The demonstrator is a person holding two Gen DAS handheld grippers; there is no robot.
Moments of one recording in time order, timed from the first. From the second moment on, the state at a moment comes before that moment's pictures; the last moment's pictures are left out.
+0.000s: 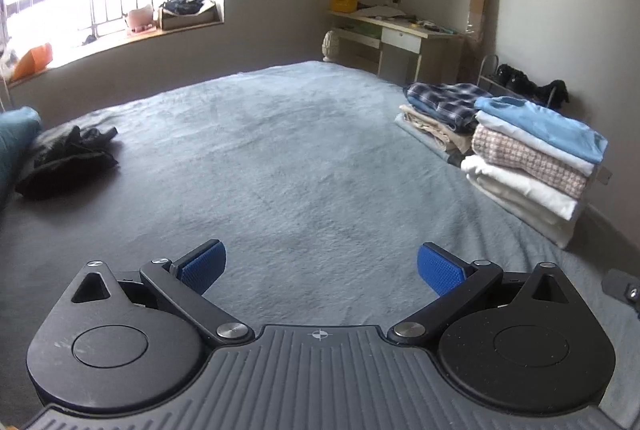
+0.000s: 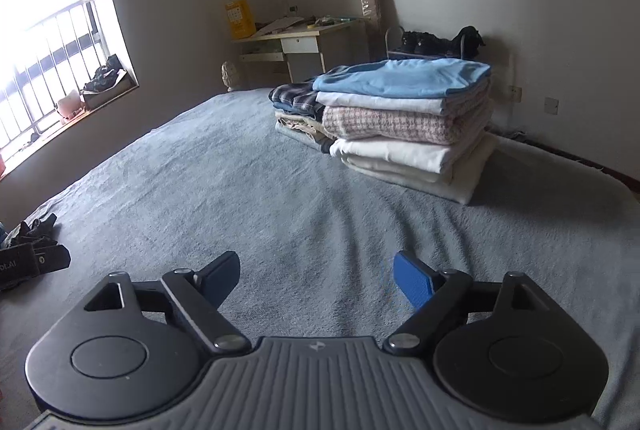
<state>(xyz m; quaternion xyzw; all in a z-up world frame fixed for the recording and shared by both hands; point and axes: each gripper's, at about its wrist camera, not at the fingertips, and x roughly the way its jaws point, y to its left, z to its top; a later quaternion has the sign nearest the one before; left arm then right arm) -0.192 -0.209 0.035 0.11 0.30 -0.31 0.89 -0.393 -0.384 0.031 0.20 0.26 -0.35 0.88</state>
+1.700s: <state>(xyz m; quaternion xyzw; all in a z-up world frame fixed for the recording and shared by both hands) -0.319 -0.240 0.084 0.12 0.35 -0.42 0.83 -0.522 -0.342 0.110 0.16 0.26 -0.53 0.79</state>
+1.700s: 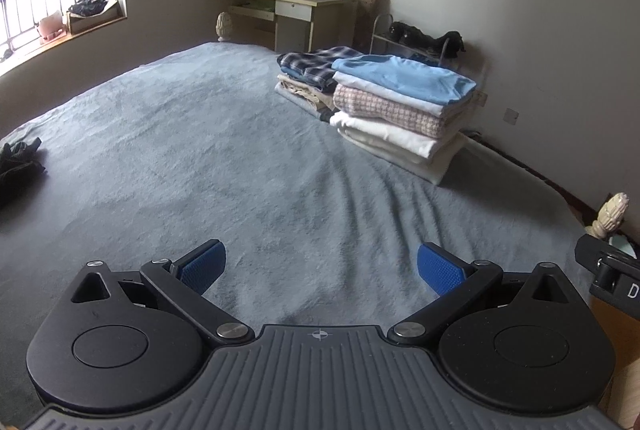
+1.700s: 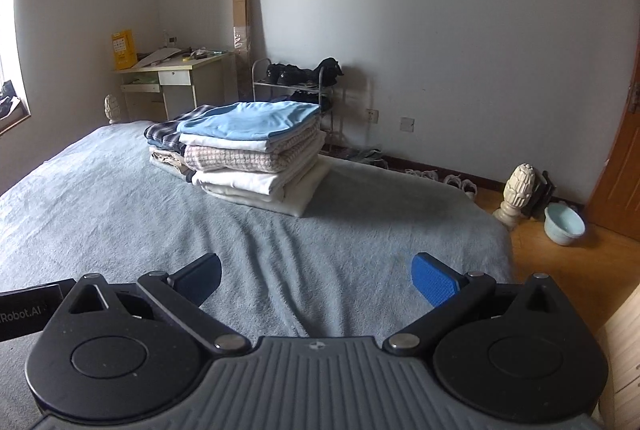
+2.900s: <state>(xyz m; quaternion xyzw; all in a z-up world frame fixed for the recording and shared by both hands) -0.326 -0.238 0.086 0.13 0.36 -0.40 0.83 -0.520 -0.335 0.112 0.14 0.27 -0.51 0.80</state>
